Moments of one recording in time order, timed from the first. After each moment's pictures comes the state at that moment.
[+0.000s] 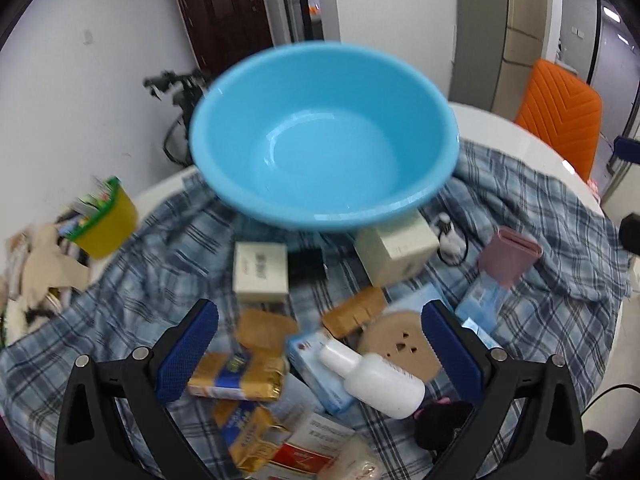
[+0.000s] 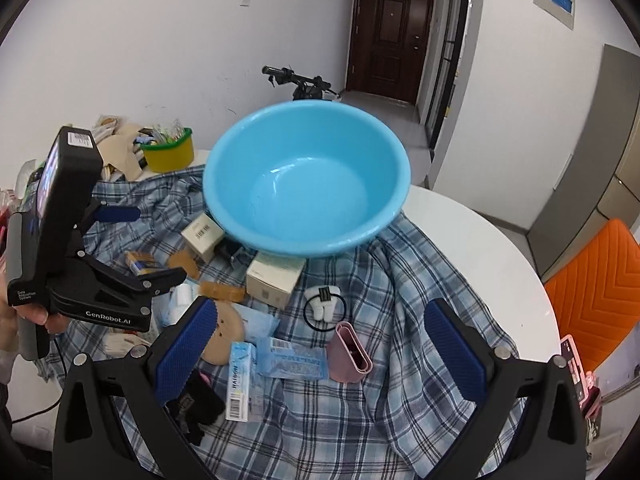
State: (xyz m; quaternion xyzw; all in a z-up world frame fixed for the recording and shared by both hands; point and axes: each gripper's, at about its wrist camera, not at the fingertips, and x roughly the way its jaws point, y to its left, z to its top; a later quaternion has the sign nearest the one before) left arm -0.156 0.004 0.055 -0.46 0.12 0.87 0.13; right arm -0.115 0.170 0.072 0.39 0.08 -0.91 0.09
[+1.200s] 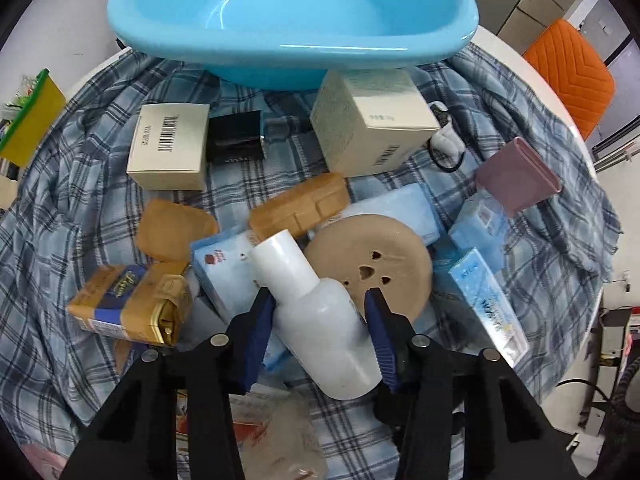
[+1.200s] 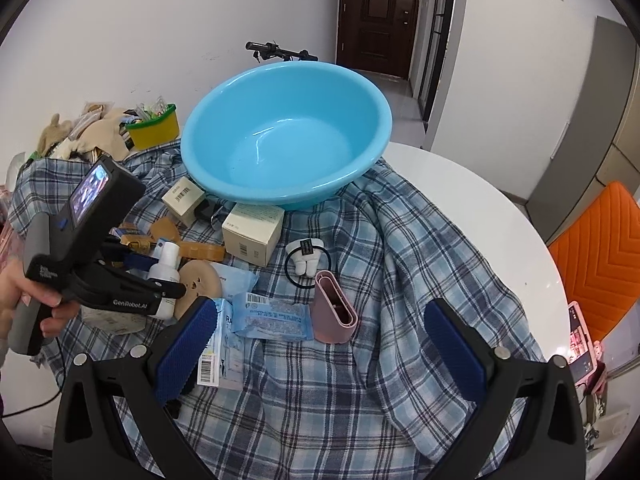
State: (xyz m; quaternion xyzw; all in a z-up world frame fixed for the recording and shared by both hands) left arm -0.165 0.017 -0.027 -0.62 0.06 0.76 0.16; right arm -0.100 0.195 0.041 0.42 0.07 -0.90 0.08
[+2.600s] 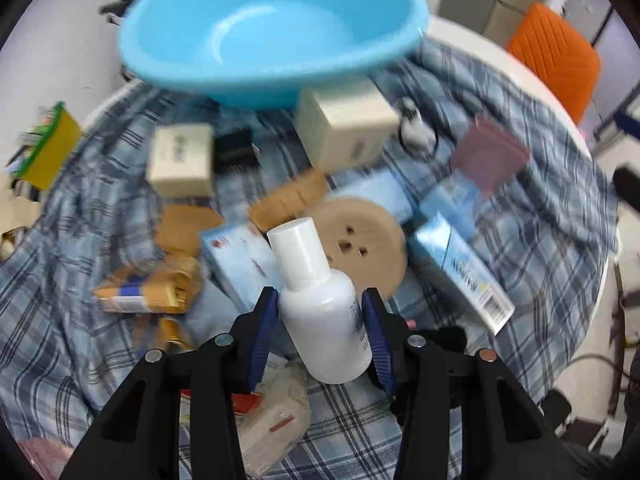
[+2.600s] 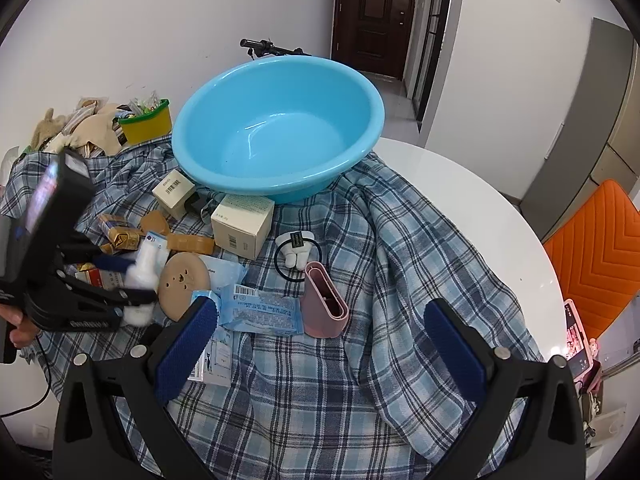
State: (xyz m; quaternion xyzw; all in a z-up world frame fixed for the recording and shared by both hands) left arm -0.134 0.021 0.001 -0.57 0.10 0.80 0.14; right arm -0.099 0.199 0.032 0.42 0.06 -0.90 0.07
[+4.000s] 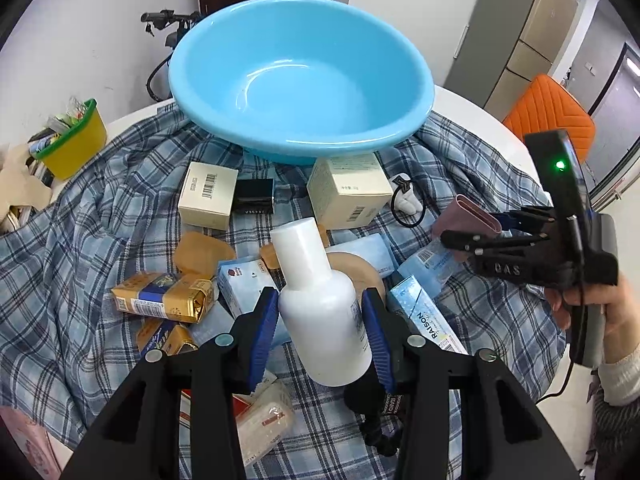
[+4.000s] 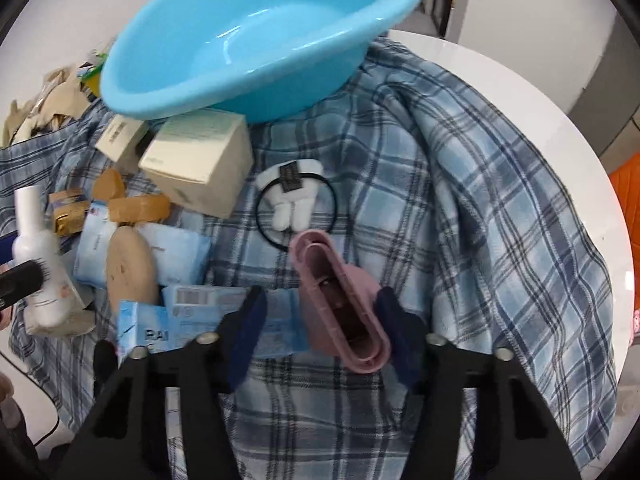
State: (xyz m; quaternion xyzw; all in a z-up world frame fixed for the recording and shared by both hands) left arm -0.122 0.008 0.033 -0.52 0.03 0.85 0.14; right arm -0.188 0.203 -0.071 0.56 0.02 -0.82 0.08
